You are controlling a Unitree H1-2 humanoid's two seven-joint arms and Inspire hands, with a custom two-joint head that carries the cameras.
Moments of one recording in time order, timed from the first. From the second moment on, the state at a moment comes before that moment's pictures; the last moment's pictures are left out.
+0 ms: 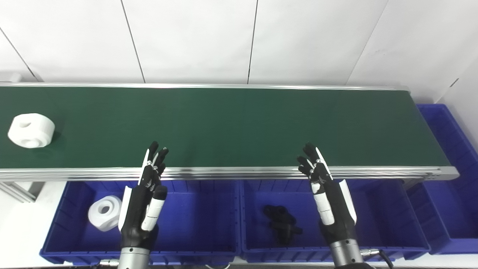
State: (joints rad) left arm 0.41 -0.07 -0.11 -0.25 0.01 -0.23 0.00; right arm 0.24 -0.02 0.14 -0.25 -0.11 -0.05 0.10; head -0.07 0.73
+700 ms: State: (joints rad) left arm 0.43 -0.11 -0.10 -0.16 0.11 -0.31 0.05; right arm 0.27 -0.01 0.12 -0.18 -0.03 -0.12 0.08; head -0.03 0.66
